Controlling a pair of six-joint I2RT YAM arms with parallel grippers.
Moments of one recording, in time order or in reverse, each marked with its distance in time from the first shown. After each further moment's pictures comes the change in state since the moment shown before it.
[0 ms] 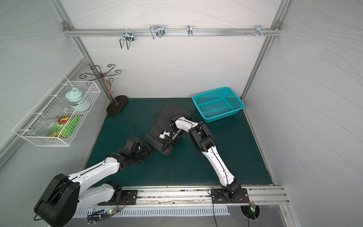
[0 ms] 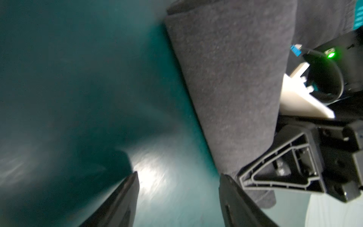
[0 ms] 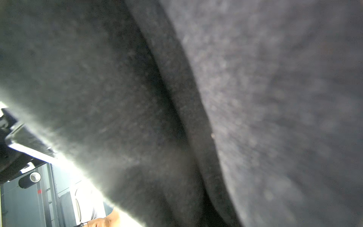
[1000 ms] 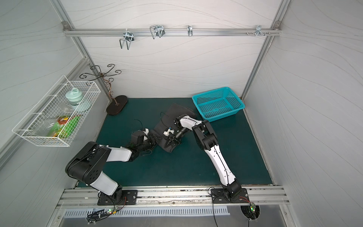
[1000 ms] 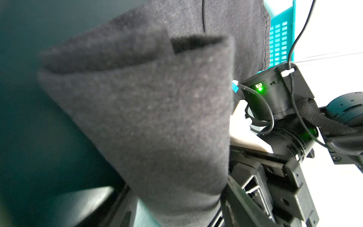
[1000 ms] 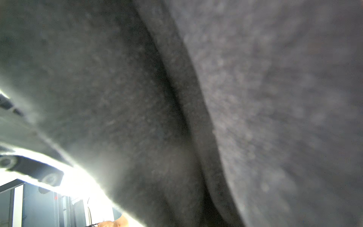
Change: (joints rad) left arm 0.071 0.450 0.092 0.602 0.208 0.018; right arm -0.073 -0.033 -0.080 0.051 -0.046 0.031
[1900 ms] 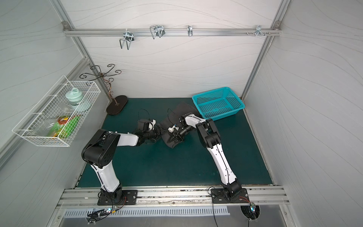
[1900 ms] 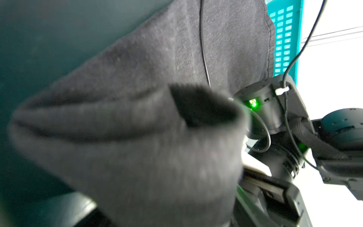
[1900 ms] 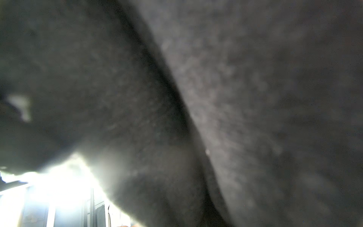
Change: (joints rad) left arm 0.051 0.246 0.357 -0.191 0.169 0.124; right arm -0.065 0.008 -0.015 0.019 -0.100 0.016
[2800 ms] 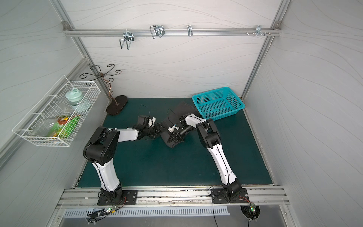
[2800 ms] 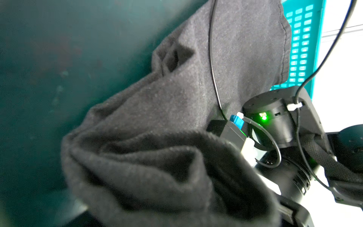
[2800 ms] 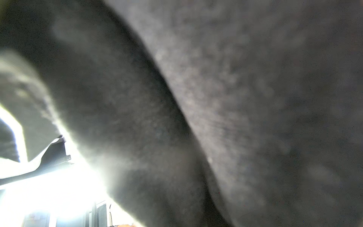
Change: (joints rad) left arm 0.037 0.037 0.125 -0.196 -0.008 0.097; right arm -0.005 0.000 -0.005 0.003 -0.010 0.000
